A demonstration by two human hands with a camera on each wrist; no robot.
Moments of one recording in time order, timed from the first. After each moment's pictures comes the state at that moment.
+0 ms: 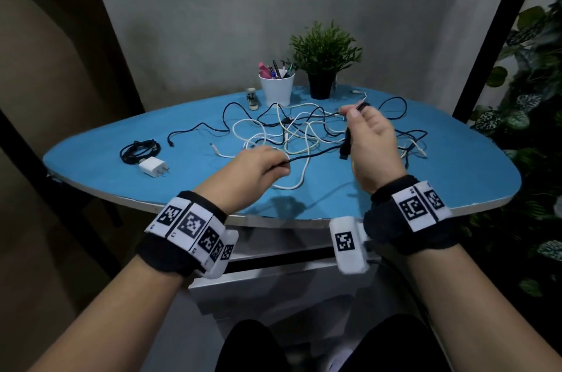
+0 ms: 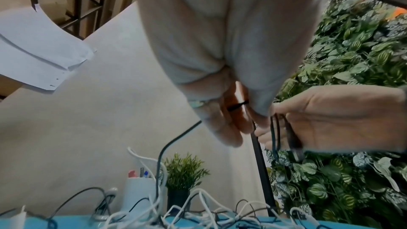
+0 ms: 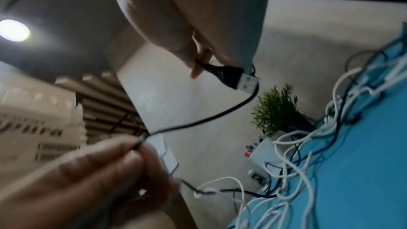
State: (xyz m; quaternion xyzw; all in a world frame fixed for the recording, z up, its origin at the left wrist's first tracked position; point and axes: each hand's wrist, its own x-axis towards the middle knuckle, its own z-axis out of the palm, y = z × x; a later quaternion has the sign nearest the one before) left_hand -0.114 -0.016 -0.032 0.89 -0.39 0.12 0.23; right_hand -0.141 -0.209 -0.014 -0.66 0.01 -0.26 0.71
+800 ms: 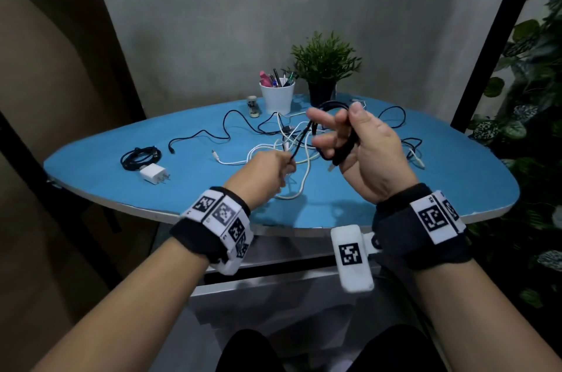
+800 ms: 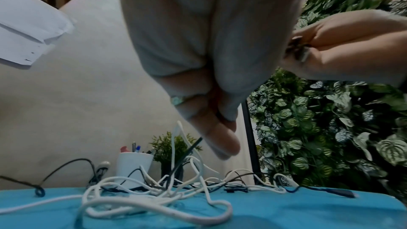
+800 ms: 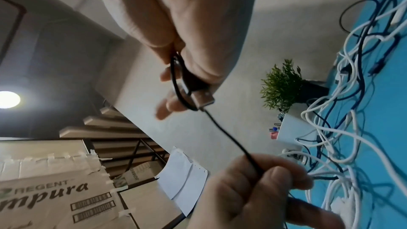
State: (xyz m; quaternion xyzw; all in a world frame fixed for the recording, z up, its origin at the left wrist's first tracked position) left_hand -0.096 -0.047 -0.033 0.91 -0.25 0.00 0.33; right_hand -0.161 -0.198 0.008 -0.50 -0.13 -0.11 0.85
